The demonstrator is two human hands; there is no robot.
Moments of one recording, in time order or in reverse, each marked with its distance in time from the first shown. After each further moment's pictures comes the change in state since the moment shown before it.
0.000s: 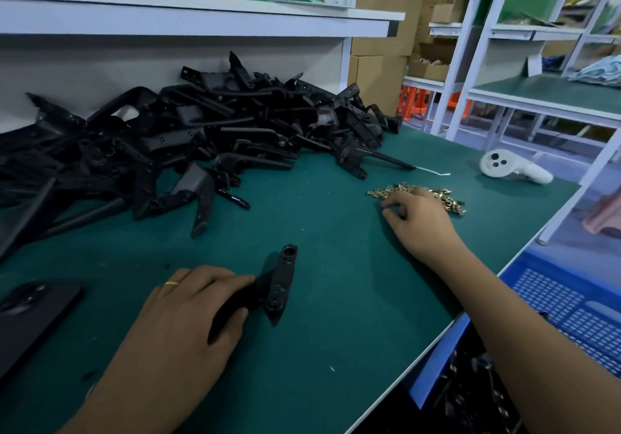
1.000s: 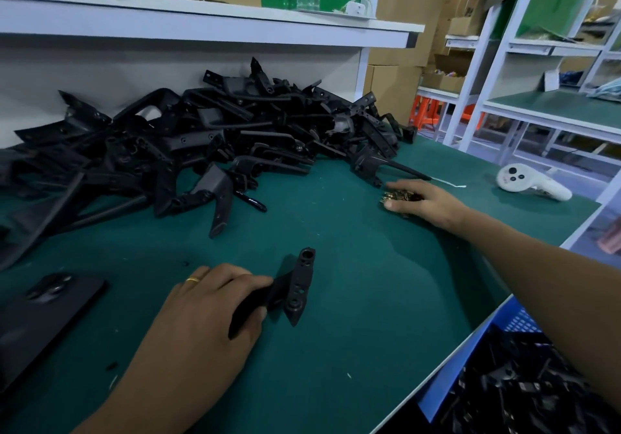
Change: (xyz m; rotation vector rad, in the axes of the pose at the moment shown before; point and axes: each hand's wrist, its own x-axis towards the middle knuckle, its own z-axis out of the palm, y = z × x) left_hand 0.000 -0.004 0.003 -0.025 0.027 0.004; right_hand 0.077 0.034 -0.011 0.186 -0.404 0.004
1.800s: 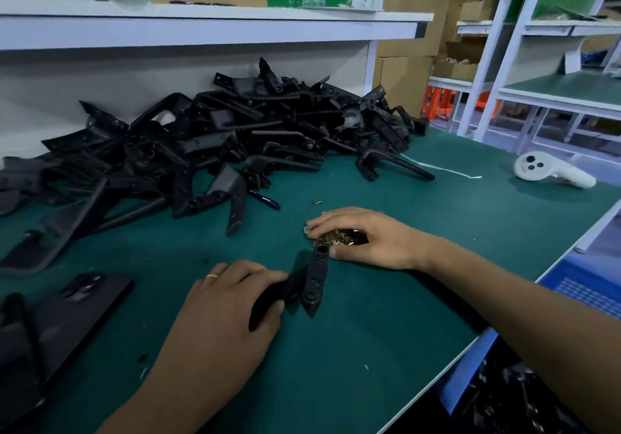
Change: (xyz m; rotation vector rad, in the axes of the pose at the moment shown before) left_hand 0.002 0.004 -0.003 -0.002 -0.021 -0.041; right_hand -0.050 -0.100 0.082 0.000 -0.232 -0.665
